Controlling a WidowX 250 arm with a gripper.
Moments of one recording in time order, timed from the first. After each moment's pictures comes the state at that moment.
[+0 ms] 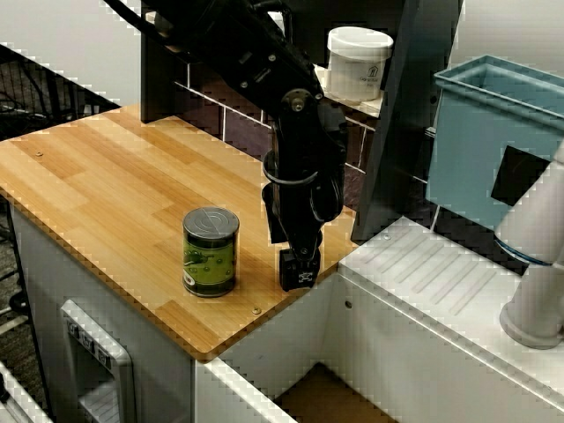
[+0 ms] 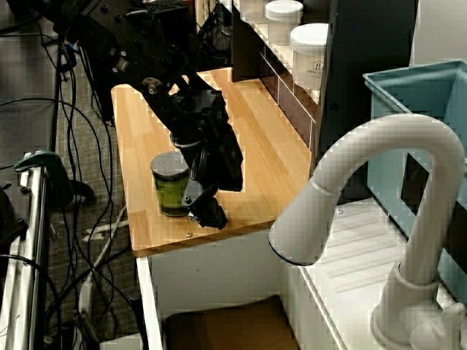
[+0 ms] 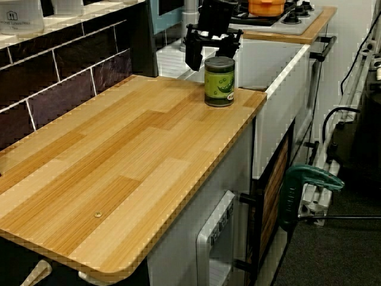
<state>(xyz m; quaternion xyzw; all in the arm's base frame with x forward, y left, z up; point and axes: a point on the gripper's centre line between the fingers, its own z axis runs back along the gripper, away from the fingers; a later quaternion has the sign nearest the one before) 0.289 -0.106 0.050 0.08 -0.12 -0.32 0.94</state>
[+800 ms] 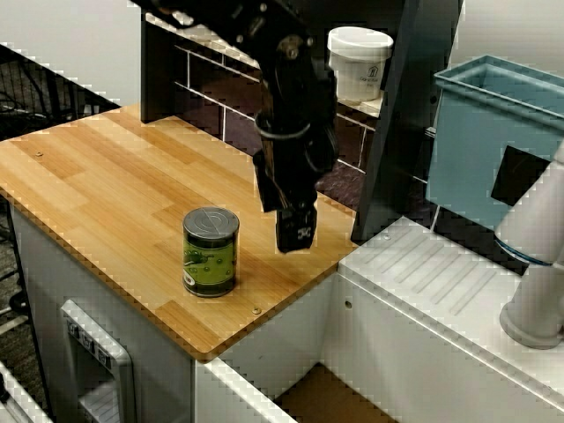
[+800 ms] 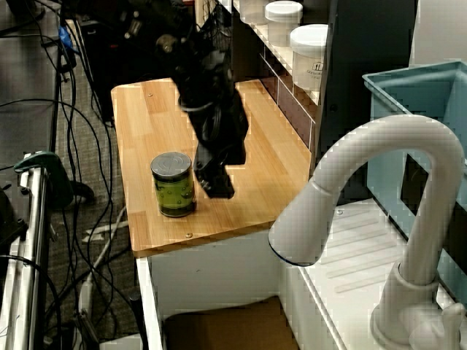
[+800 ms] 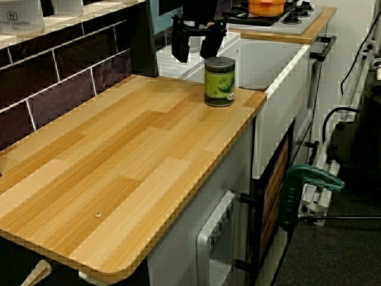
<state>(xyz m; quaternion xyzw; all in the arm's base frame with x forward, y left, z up) 0.304 -0.085 0.072 0.06 -0.12 -0.27 0.95</state>
